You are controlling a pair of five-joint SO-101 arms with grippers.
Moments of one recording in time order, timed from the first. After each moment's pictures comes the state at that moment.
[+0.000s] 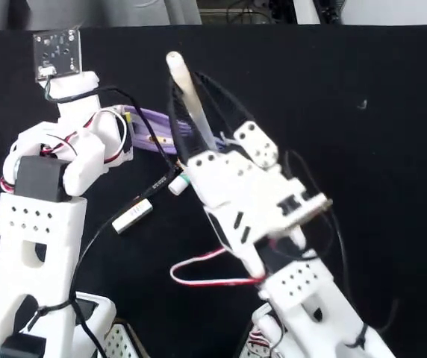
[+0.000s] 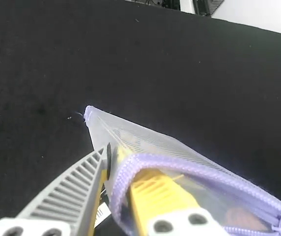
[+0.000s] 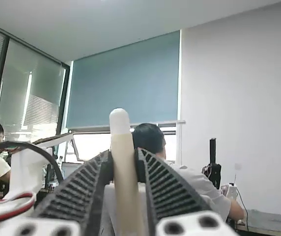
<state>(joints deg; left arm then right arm) 4.5 -35.7 9.7 72.0 15.7 -32.1 -57.5 65.3 -34.4 3.4</state>
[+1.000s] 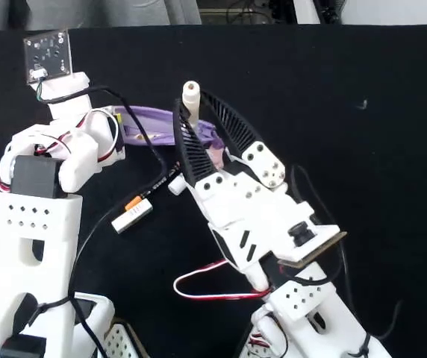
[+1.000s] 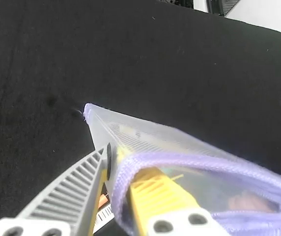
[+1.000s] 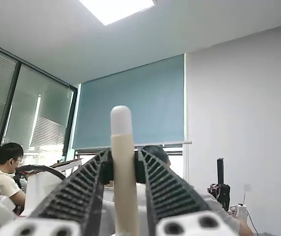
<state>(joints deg) 1.5 -35.8 12.2 71.4 15.7 -33.9 -64.5 71.0 -38.1 3.5</state>
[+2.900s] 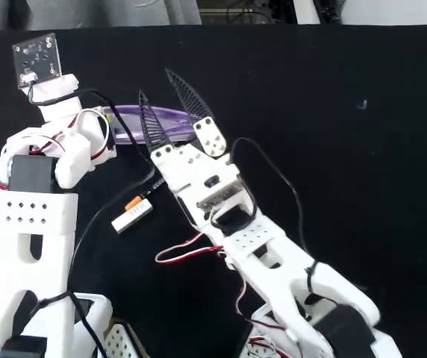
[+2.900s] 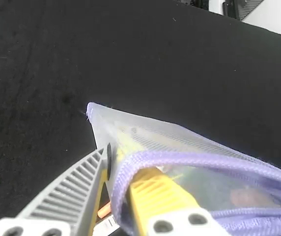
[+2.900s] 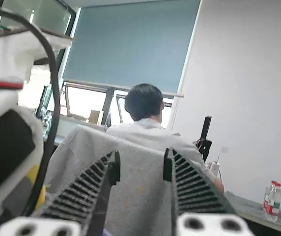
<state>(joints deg) -2.3 -35.9 16.8 67.6 15.8 -34.1 -23.7 65.4 -61.1 16.2</state>
